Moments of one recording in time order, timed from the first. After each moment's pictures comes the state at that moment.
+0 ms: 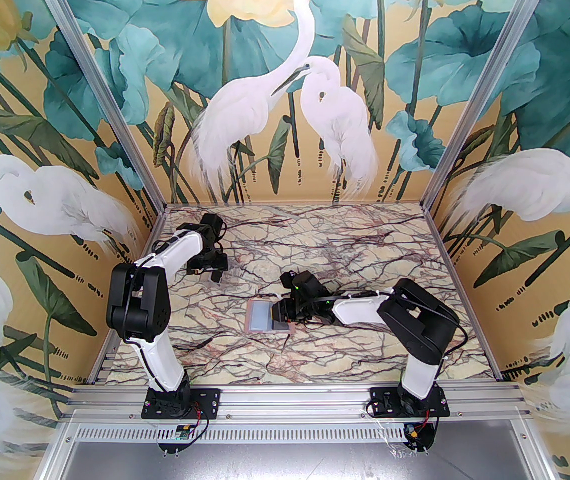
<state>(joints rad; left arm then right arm) -0.15 1.86 1.40 -0.95 -0.23 -0.34 0.83 1.81 0.82 0.21 -0.44 0.73</state>
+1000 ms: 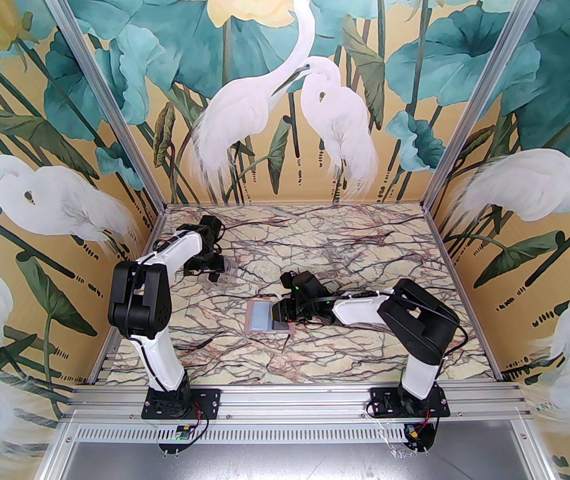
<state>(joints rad) -0.13 1.88 1.40 -0.95 -0.28 -0.34 0.83 1.81 0.82 0.21 -0.44 0.73</state>
